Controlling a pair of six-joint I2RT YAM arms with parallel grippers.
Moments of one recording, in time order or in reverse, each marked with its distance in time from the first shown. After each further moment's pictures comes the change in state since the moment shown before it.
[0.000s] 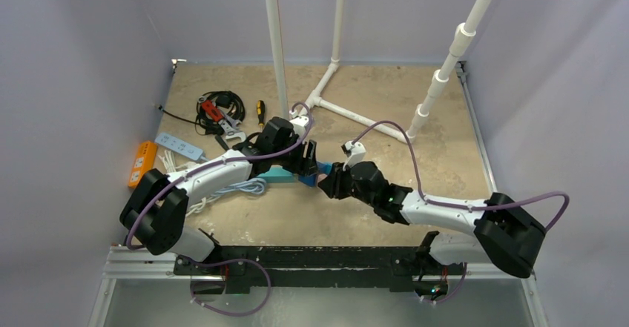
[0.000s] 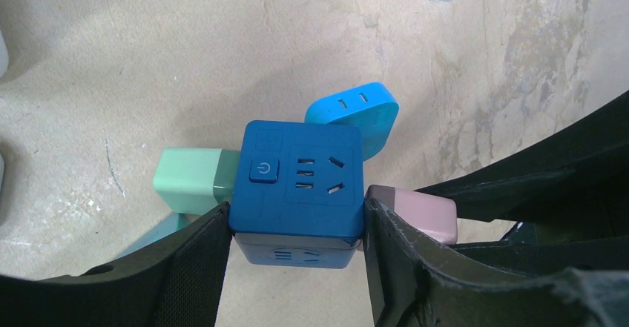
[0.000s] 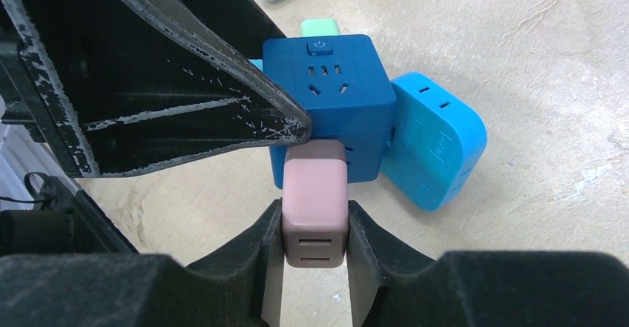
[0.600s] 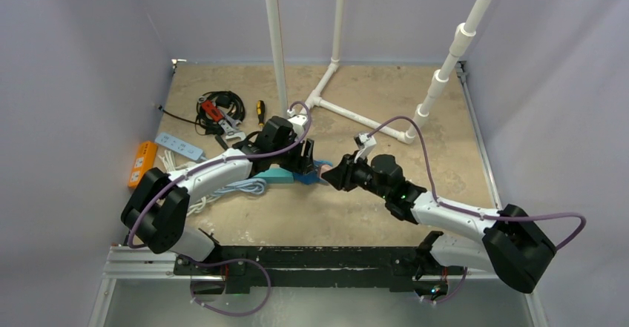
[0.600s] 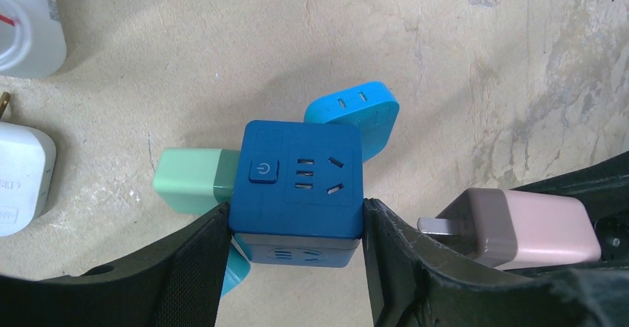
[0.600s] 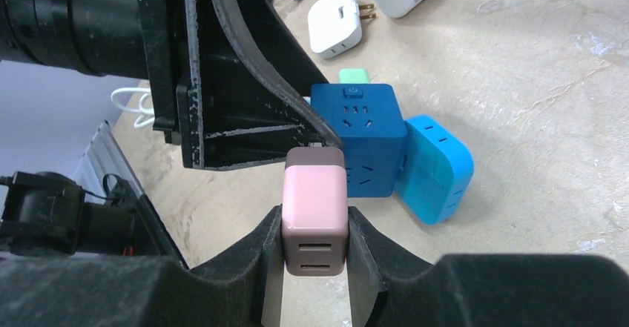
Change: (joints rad) left arm 0.008 0.009 0.009 -0.022 -0.043 0.015; right arm -0.158 -0.103 -0.060 0.135 -0.241 -0.048
